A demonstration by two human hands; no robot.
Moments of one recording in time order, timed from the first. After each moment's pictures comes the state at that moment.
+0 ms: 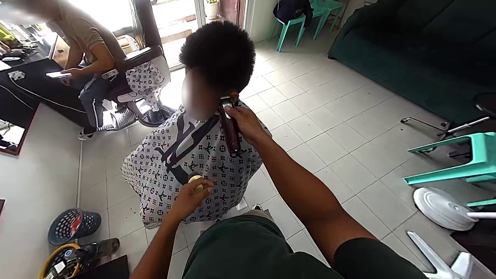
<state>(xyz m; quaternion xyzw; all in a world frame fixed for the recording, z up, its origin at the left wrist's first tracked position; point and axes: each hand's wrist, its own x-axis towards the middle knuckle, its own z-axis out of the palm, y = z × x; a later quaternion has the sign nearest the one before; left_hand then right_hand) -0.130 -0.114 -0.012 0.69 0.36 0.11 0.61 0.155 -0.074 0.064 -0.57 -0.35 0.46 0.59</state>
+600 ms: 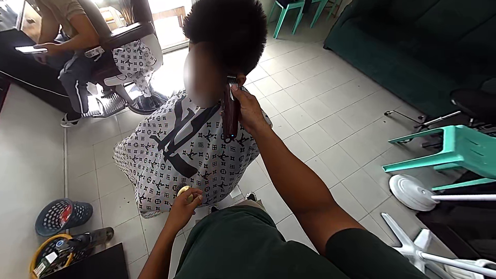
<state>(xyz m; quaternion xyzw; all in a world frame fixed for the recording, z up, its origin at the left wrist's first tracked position) -0.186 -0.150 -0.067 0.65 0.47 0.10 0.59 0.136 -0.064 0.054 -0.52 -0.31 0.45 0.66</state>
